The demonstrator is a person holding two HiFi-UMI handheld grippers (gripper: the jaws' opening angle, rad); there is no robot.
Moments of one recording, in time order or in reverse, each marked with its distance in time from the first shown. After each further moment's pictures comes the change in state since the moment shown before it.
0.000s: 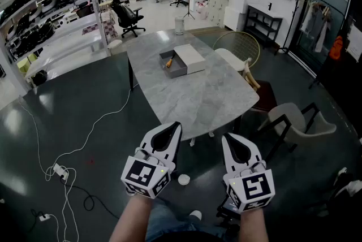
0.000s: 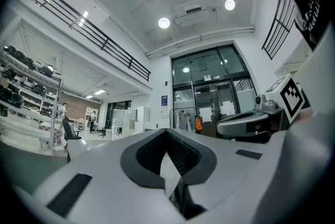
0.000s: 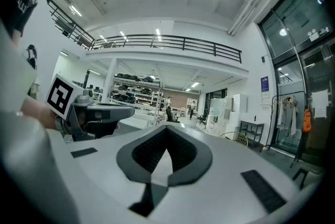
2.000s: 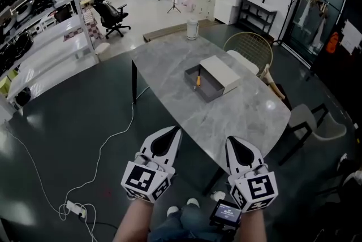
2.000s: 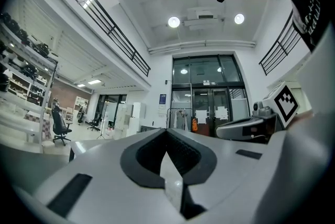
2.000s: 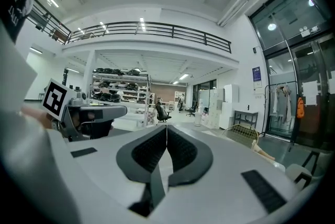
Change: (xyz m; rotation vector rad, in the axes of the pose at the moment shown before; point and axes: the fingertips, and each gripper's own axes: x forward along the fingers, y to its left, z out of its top) left arm 0.027 0.333 -0.007 -0.096 0.014 -0.145; right arm 0.292 0.114 0.041 0.105 0.078 -0.168
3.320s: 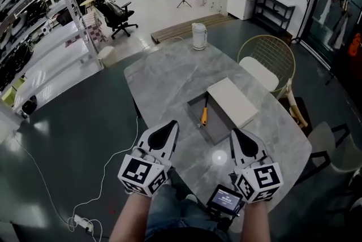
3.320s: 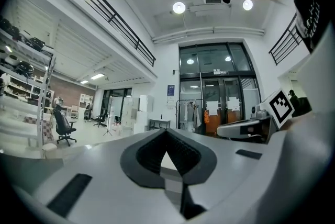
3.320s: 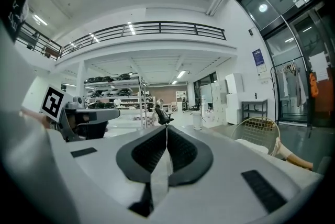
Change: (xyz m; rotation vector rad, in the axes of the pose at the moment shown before) left arm 0.217 0.159 -0.029 0.024 0.089 0.058; right arm 0.245 -0.146 -0.006 0.150 -0.012 0.053
